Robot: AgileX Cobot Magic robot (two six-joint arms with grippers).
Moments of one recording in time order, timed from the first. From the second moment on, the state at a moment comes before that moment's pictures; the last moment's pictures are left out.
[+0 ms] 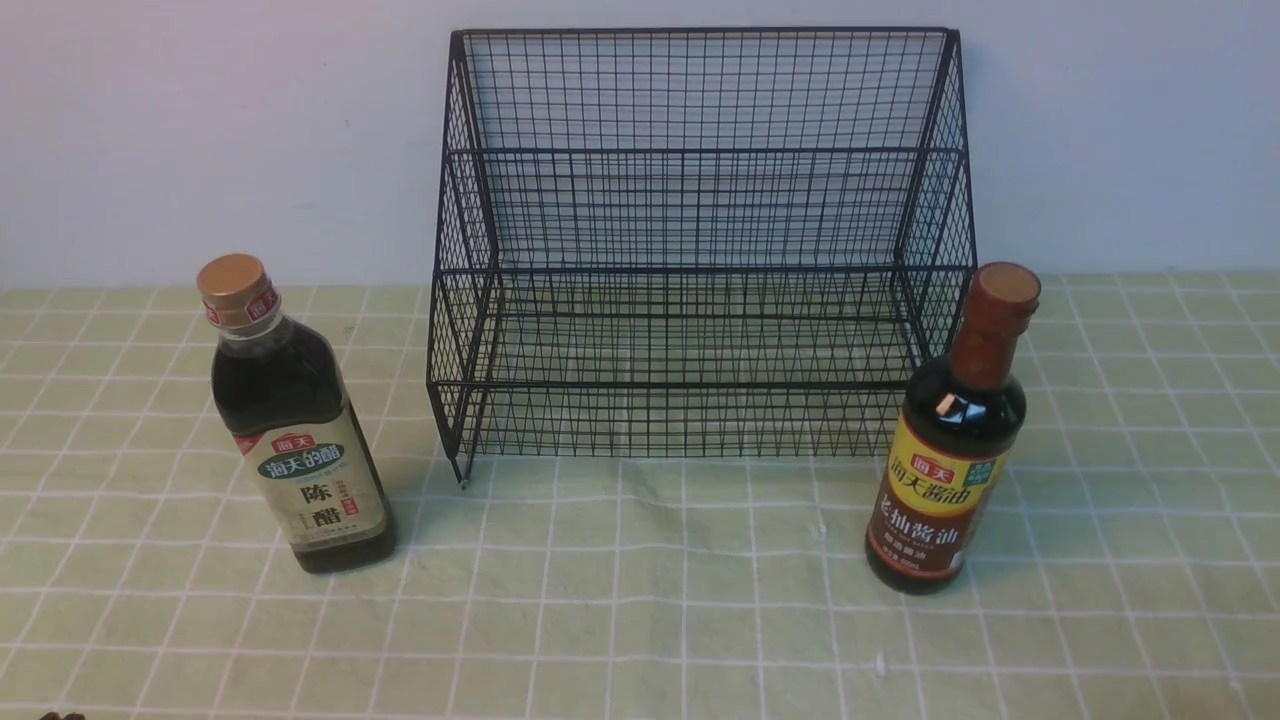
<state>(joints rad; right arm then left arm) 0.00 -0.01 0.02 -0.05 0.38 -0.05 -0.08 -0.01 0.03 0.06 0.39 -0.05</state>
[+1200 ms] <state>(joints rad) 0.00 -0.01 0.03 0.46 -0.34 0.21 -0.08 -0.01 0.03 0.06 0.39 -0.05</state>
